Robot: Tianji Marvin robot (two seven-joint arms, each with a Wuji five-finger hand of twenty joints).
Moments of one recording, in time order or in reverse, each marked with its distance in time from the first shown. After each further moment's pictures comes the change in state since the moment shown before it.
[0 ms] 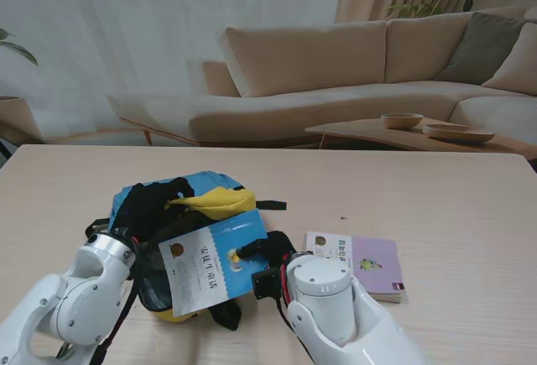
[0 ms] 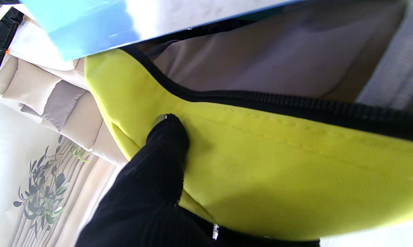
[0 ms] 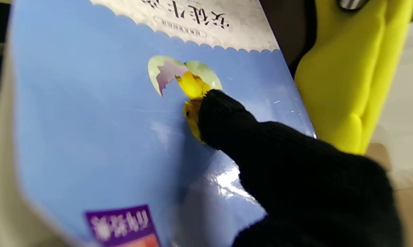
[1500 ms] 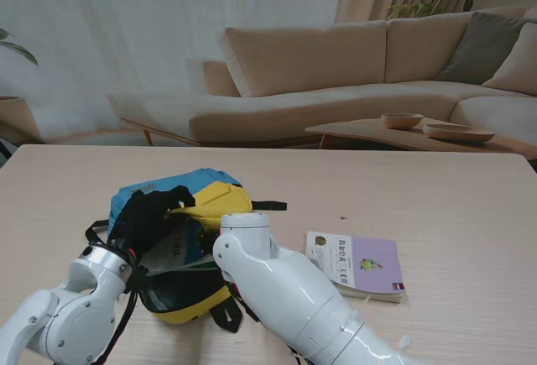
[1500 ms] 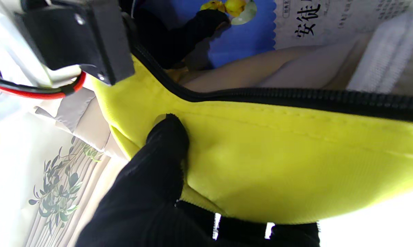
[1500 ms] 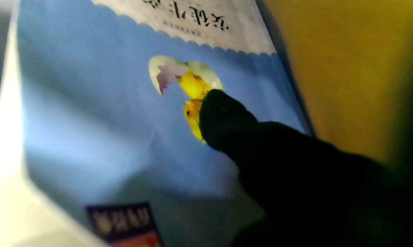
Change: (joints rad) left arm 0.085 -0.001 -0.028 -0.076 0.013 -0.021 -0.007; right arm 0.403 -0.261 -0.179 0.503 0.516 -0.048 -0.531; left_hand 0.000 0.000 0.000 0.000 0.000 0.011 0.004 0.020 0.000 0.002 0.000 -0.012 0.000 0.001 0.000 0.000 -0.003 0.001 0.000 0.000; right_hand 0.000 0.000 0.000 -0.010 0.000 0.001 0.000 -0.003 -0.001 0.000 0.014 -0.038 0.000 0.000 -0.010 -0.002 0.000 0.000 0.000 -0.042
